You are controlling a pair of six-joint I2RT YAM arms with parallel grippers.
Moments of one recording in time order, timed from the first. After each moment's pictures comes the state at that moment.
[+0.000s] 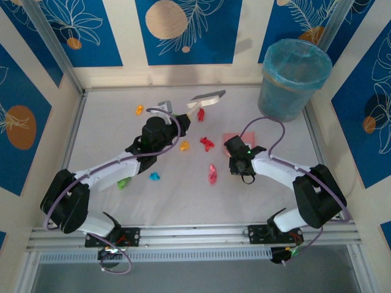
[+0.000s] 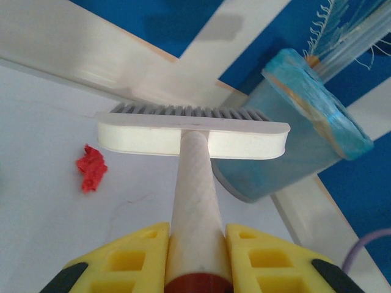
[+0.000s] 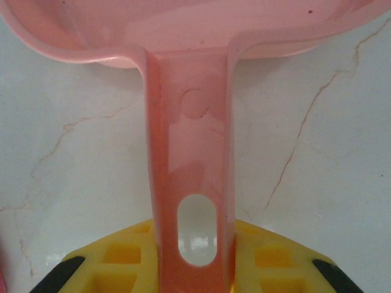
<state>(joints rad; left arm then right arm) -0.68 1.44 0.91 0.36 -0.08 -0.73 0.54 1.44 0.77 -0.62 0.26 0.62</state>
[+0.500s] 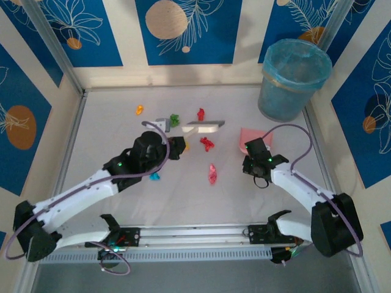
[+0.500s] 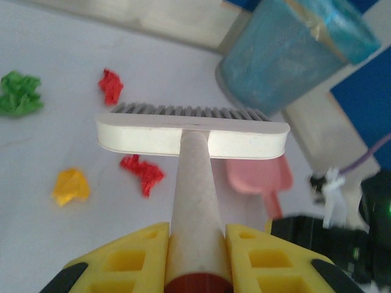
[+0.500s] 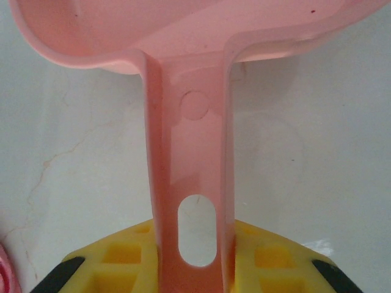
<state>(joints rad) -0.88 1.06 0.93 -0.30 -0.19 -0.69 0.36 1.15 0.62 -0.58 0.16 0.66</state>
